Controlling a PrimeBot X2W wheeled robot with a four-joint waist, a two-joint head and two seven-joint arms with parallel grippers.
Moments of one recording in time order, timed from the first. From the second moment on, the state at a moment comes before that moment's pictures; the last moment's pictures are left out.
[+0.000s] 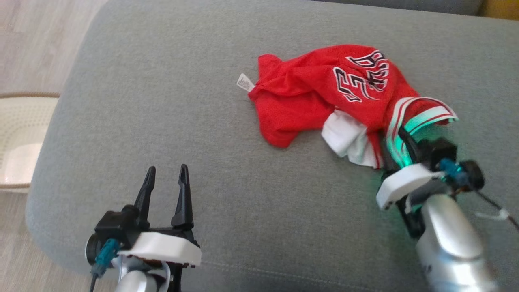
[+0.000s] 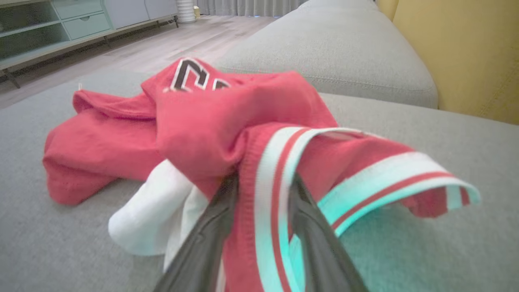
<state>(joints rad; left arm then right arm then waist) 0.01 0.06 -0.28 0.07 -0.29 0.13 -0.25 -0.39 -0.05 0.05 0.66 -0.03 0.13 -0.18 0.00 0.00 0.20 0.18</state>
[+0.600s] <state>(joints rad) -0.03 0.05 -0.35 0.07 -0.29 0.12 -0.25 -0.73 -0.34 0.01 0.84 -0.08 0.13 -0.08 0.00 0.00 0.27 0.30</state>
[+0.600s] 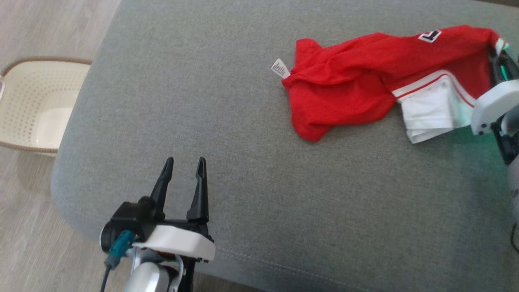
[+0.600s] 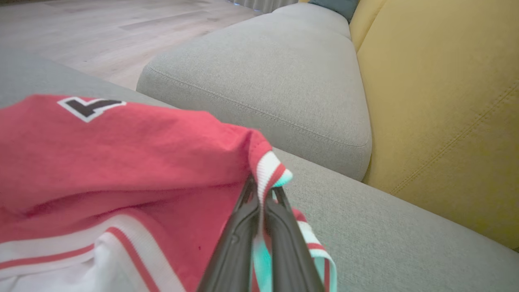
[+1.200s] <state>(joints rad) -0.03 0.05 -0.33 0.08 -0.29 0.13 -0.25 -0.75 -0.30 0.14 0.81 0.09 0.13 -0.24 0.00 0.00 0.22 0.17</state>
